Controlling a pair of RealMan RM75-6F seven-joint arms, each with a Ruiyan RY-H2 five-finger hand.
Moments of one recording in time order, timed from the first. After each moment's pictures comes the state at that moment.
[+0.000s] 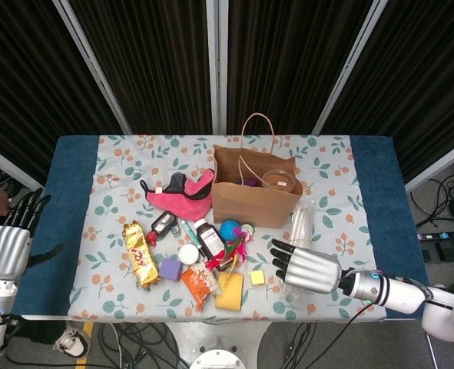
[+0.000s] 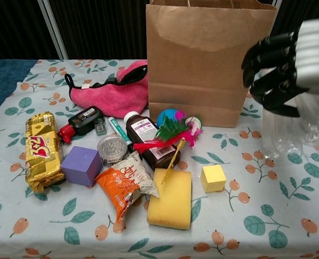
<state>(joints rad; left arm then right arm) -0.21 -1.33 -0.08 -1.24 1.58 1.60 -0.22 0.85 -1.17 -0.28 -1.40 -2.09 1.47 -0.15</state>
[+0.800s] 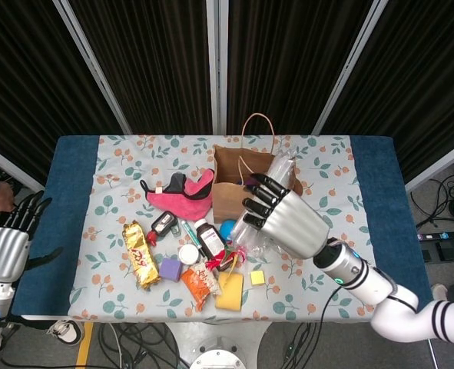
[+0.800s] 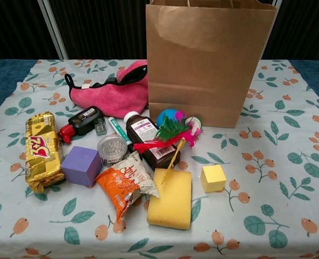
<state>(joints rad) -0.20 -1.31 -0.07 -1.24 1.61 1.61 -0.27 0.86 -1.18 0.14 -1.78 -1.71 1.44 -0.20</state>
